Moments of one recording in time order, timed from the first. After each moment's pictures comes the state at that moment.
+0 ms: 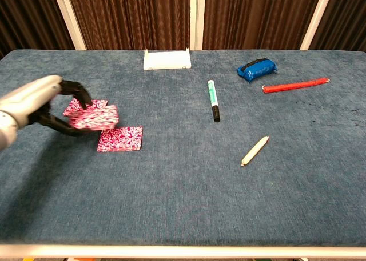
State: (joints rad) left arm -0.45 -1.76 -0.17 -1.36 1.15 1.19 0.19; right arm 0.11 -1.14 0.08 -1.53 -1.40 1.38 -0.04
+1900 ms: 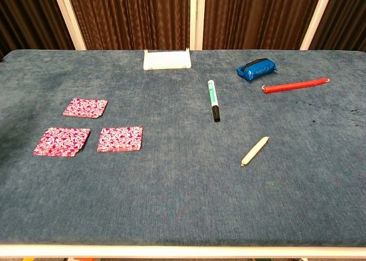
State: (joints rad) left arm -0.28 -1.50 -0.09 -1.29 1.43 1.41 0.10; right arm 0.09 -1.13 0.08 -1.55 -1.45 1.45 -0.02
